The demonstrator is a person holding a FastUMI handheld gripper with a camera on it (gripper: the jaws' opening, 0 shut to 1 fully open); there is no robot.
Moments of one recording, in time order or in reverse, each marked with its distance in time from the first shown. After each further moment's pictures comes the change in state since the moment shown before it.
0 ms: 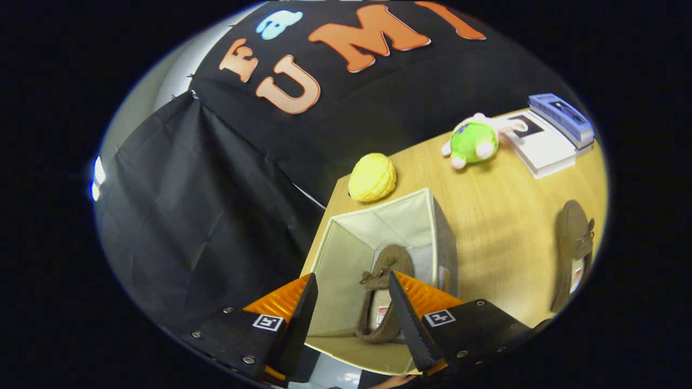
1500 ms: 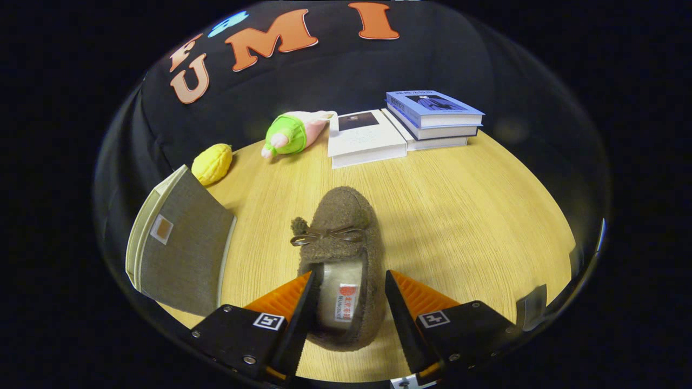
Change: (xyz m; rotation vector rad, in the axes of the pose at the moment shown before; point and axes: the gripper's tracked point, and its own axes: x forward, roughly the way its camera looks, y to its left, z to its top) arm -0.109 -0.337 -0.055 -0.061 0.057 -0.591
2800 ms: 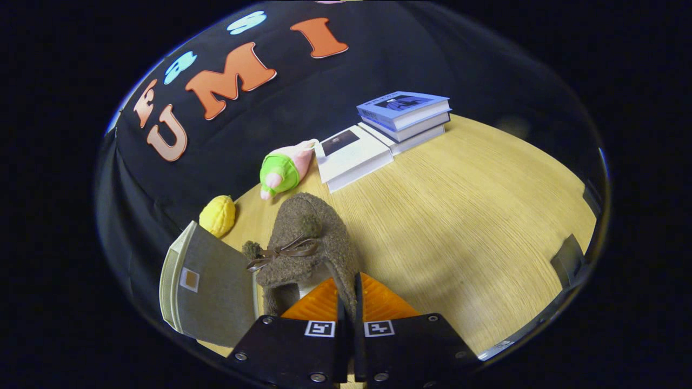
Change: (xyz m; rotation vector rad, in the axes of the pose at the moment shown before) arm -0.026 0.034 0.020 0.304 -0.161 0.065
